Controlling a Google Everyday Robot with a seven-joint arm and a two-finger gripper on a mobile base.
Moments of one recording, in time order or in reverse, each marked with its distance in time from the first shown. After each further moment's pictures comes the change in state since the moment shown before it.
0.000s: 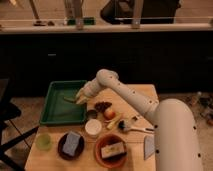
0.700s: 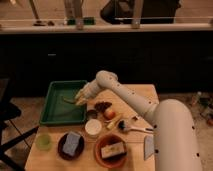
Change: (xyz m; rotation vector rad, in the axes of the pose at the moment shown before) arm 0.001 0.004 0.008 -0.009 -0.012 0.000
